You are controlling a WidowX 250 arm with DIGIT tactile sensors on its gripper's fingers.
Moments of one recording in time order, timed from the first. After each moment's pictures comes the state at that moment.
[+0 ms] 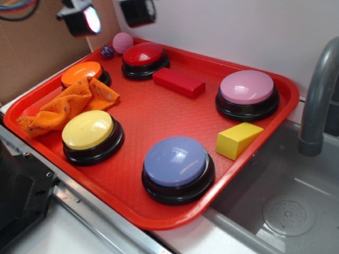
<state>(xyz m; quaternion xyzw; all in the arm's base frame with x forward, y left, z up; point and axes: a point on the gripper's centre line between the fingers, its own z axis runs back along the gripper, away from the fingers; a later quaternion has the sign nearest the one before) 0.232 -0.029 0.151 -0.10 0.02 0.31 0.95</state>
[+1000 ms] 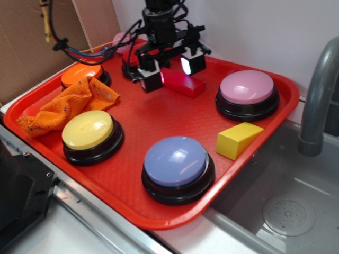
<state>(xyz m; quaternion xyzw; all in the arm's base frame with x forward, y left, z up) 0.318 -0.006 0.022 -0.01 0.01 0.61 0.79</state>
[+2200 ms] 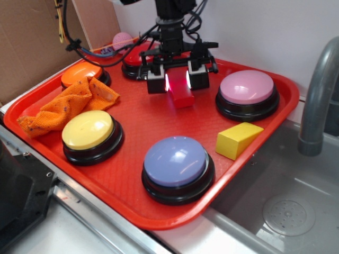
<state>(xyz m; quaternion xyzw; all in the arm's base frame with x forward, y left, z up) 0.307 -0.036 0.039 -0.01 0.04 0.36 0.93</state>
